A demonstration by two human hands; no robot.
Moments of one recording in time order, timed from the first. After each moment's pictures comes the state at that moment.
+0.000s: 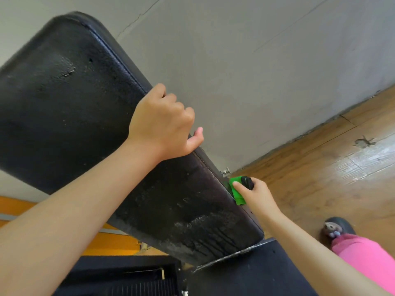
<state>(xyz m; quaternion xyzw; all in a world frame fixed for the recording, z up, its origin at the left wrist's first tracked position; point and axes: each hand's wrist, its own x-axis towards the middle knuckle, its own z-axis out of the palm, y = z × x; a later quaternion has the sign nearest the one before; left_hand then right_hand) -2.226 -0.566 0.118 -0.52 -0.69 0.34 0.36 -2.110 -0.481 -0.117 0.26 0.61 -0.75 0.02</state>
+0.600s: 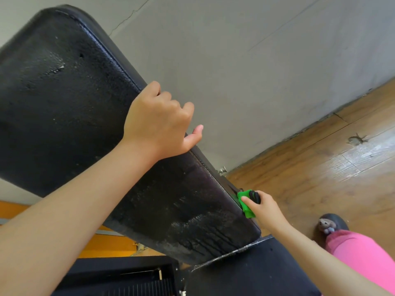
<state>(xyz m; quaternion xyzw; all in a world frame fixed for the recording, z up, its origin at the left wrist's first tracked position) -2.228 -0.566 0.113 -0.53 -0.69 0.32 0.38 -2.091 -0.476 -0.178 0.27 0.66 -0.70 0.07</state>
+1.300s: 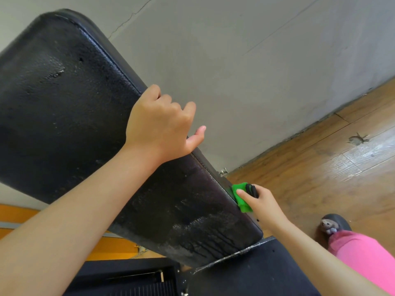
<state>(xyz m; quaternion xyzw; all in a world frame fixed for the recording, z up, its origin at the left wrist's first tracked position) -2.226 -0.563 0.112 -0.51 -0.69 0.33 0.40 -2.096 -0.476 -0.145 0.24 0.59 -0.77 0.03</state>
